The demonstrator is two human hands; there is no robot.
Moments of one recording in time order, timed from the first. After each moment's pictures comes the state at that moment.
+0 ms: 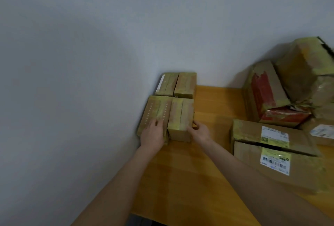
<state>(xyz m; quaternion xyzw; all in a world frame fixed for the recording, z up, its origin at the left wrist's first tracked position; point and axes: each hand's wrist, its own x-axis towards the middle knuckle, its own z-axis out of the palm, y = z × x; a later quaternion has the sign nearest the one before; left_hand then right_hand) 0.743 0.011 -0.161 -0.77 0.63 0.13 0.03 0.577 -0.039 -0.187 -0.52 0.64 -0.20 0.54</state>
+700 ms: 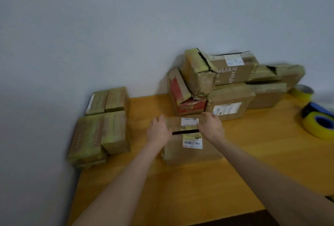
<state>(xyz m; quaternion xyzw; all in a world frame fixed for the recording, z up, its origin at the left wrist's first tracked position) 0.533 -0.010 -0.133 -0.68 0.69 0.22 -0.08 0.353 0.018 -0.122 -0.52 0.80 -0.18 0.23</state>
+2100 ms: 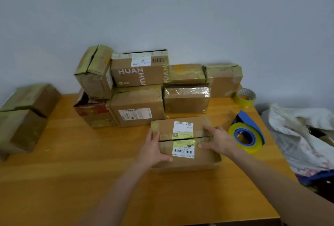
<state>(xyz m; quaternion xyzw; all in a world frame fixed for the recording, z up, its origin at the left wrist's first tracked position) 0.131 0.040 -0.181 -0.66 0.68 0.32 0.00 -0.119 0.036 -0.171 -0.61 0.74 0.00 0.29</state>
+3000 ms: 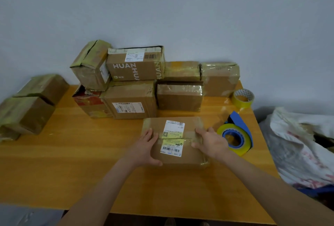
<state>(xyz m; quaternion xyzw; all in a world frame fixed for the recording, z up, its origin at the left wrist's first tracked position) 0.099 0.065 -0.178 -0.61 0.76 0.19 0.16 -0.159 0.042 -0.173 -0.71 0.65 0.05 0.25</state>
